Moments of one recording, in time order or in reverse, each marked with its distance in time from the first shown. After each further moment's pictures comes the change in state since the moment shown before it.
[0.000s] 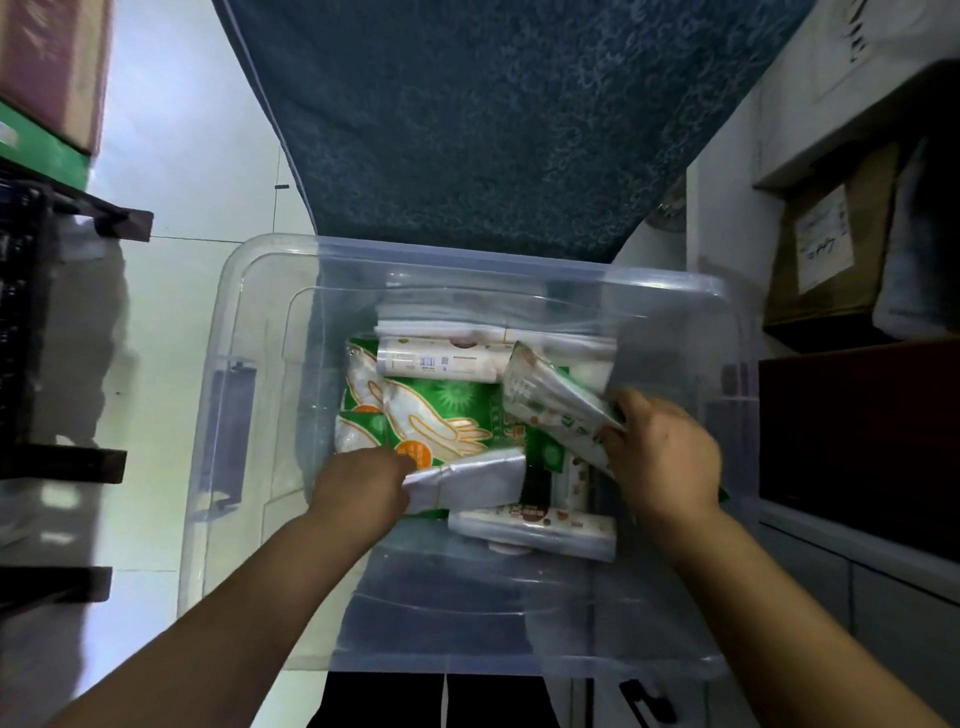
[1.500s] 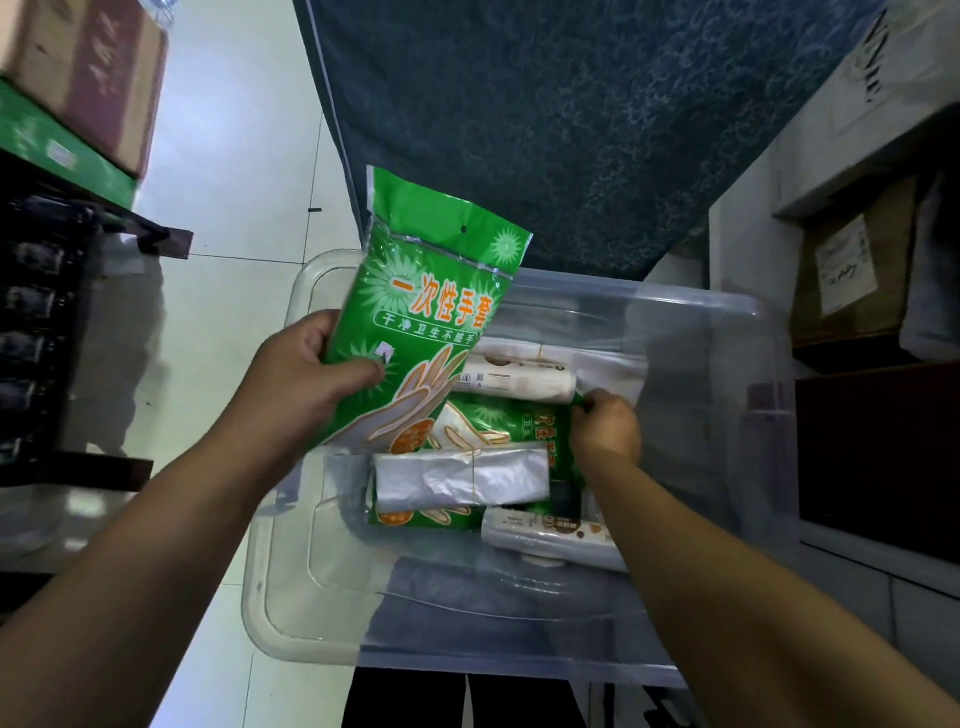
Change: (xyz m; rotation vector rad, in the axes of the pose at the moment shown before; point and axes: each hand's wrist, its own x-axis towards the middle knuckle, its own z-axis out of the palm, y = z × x) left_hand -0.023 -0.064 -0.110 -1.368 0.409 -0.001; right_hand 0.051 -0.060 0.075 0.389 -0.135 0.502
